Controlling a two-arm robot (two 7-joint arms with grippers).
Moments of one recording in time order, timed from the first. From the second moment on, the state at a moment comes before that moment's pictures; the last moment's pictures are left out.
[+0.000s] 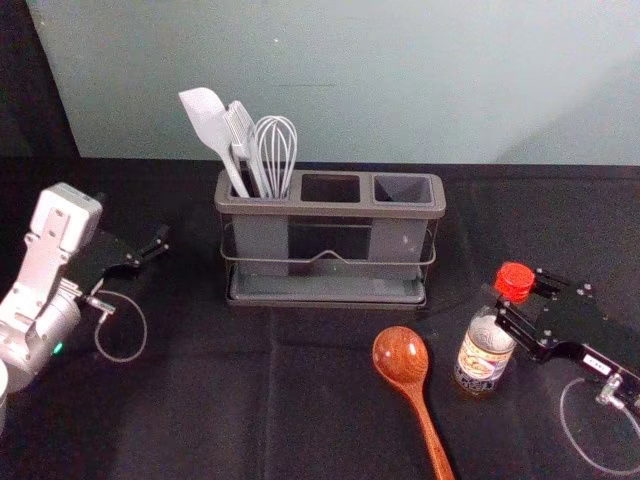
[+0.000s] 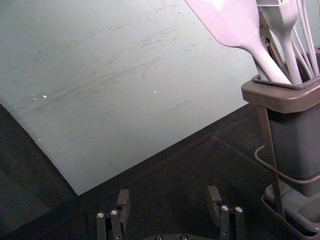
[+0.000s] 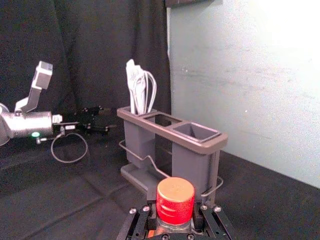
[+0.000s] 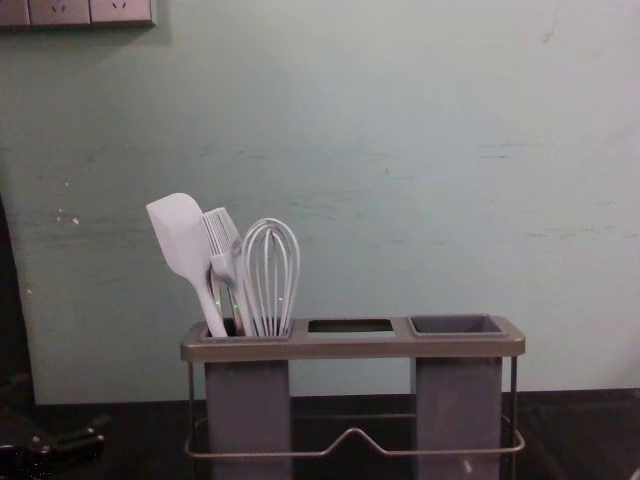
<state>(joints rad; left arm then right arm) -0.20 0.60 0.45 -1.41 -0.25 -0.12 0.03 -0.11 0.68 -0.18 -1.70 0.58 -0.16 0.59</state>
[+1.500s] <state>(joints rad) -0.20 0.60 0.45 -1.41 -0.25 -0.12 0.03 -0.11 0.60 -0.11 -1.73 0.52 -0.20 0.50</state>
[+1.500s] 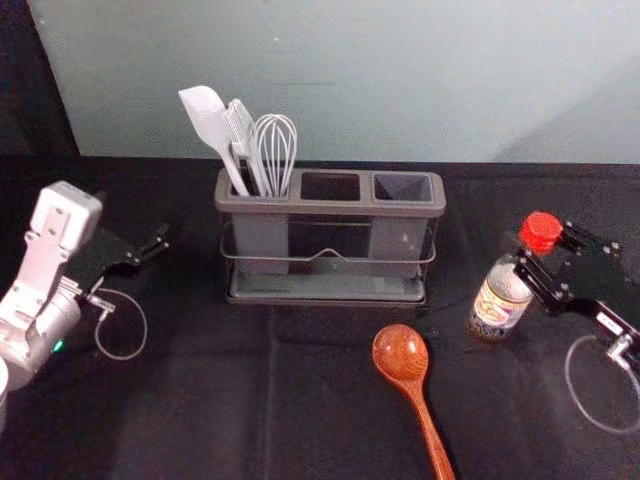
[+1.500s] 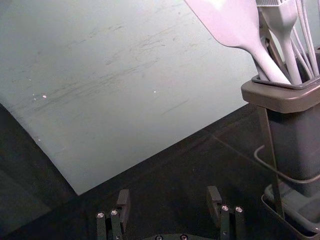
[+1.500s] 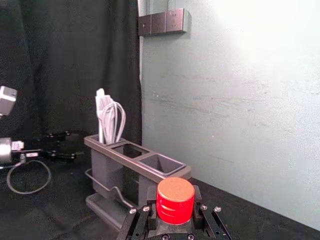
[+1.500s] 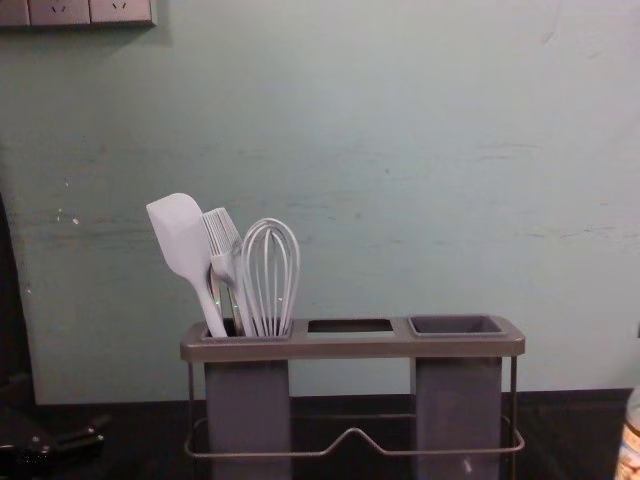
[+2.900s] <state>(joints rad) -0.20 0.60 0.45 -1.41 -0.25 -0.12 0.03 0.25 0.48 -0.27 -1.35 0.45 -0.22 0.57</state>
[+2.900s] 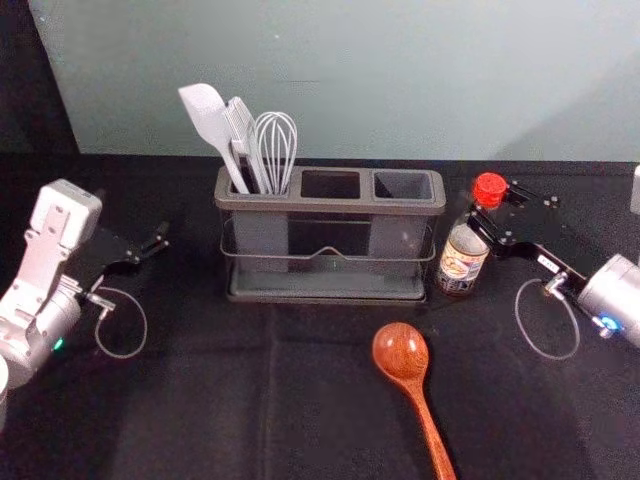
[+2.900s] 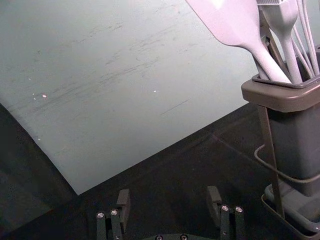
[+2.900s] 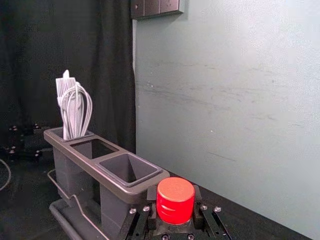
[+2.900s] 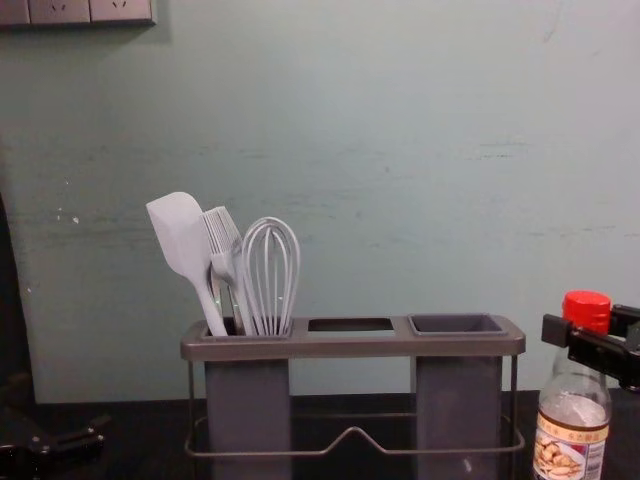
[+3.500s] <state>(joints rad) -0.20 0.60 0.45 -1.41 -0.25 -0.12 0.03 0.25 0.45 -0.26 -1.32 0.43 -0.22 0.54</state>
